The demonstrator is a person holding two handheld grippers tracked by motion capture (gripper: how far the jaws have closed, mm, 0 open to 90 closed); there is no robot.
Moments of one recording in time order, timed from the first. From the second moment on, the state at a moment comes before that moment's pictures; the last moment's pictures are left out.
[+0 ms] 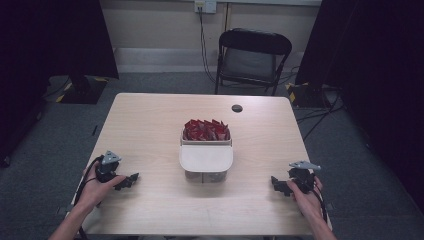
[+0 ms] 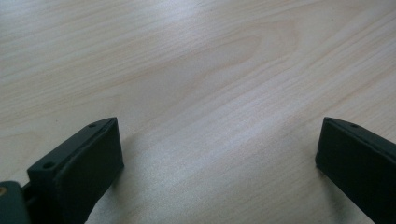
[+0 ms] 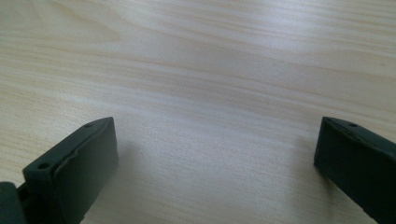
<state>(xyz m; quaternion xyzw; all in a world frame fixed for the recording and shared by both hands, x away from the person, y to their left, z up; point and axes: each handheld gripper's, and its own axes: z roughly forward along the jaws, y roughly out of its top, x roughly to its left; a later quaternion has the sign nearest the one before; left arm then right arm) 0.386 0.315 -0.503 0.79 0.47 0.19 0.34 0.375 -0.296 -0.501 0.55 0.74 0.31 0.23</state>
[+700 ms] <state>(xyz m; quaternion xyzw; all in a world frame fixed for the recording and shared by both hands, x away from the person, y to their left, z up) 0.386 0.315 -0.503 0.79 0.47 0.19 0.34 0.374 -0.296 -0.499 0.55 0.74 0.31 0.23</state>
